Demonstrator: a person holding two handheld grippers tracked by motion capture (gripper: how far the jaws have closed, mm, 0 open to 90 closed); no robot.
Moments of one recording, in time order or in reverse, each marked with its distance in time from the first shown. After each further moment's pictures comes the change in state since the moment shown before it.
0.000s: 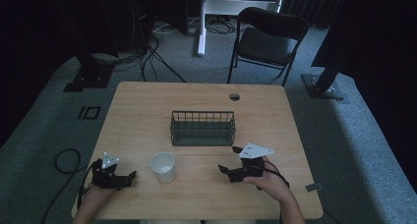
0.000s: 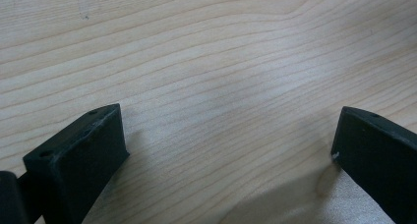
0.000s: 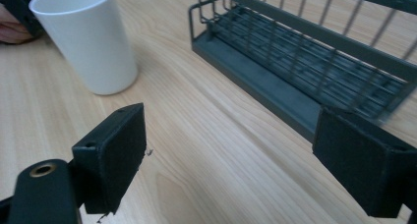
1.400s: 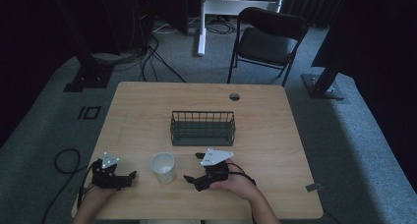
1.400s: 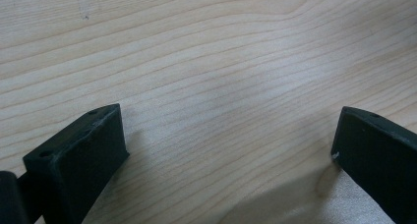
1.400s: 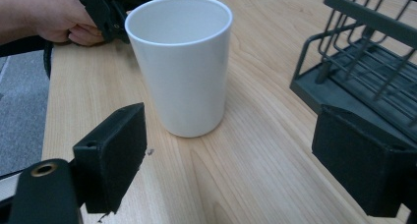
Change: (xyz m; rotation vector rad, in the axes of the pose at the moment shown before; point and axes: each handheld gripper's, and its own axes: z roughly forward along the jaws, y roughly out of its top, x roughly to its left) left arm 0.000 0.000 0.000 0.000 0.000 0.000; right arm 0.062 0.027 0.071 0.001 0.185 -0.124
